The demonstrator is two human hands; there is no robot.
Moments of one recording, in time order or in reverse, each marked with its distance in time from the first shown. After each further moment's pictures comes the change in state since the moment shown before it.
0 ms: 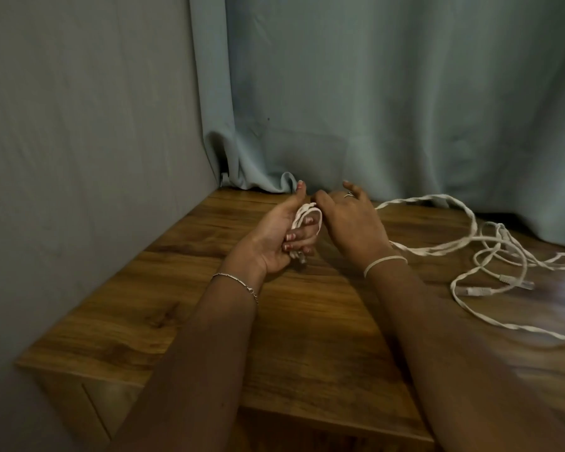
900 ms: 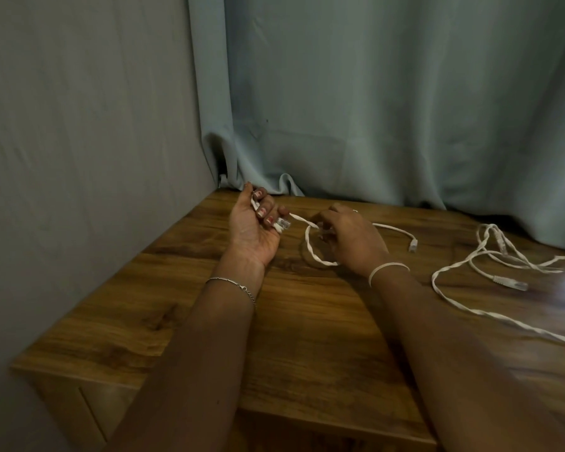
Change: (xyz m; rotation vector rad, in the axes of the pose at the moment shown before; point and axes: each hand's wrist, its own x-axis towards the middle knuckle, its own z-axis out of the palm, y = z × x) left_hand -0.002 0.008 -0.008 -0.585 0.458 0.476; right_hand -0.014 0.005 0.003 0.309 -0.258 0.198
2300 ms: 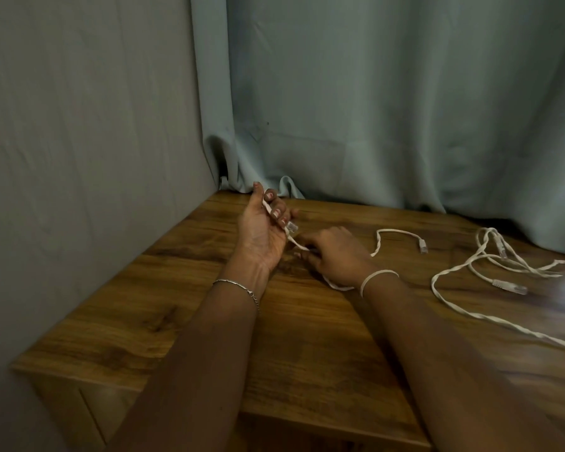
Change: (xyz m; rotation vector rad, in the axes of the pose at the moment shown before) left_hand 0.001 -0.009 0.001 0.122 -0.055 0.022; right_hand -0.007 -0.023 0.003 0.036 -0.157 -0.159
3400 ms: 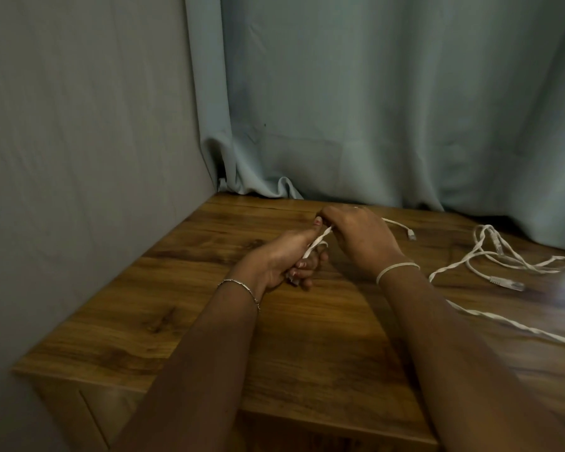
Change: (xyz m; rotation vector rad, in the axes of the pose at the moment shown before) left_hand -0.013 -0.019 0.000 0.960 -0.346 -0.543; right_hand -0.008 0.025 -0.023 -0.189 0.231 0.023
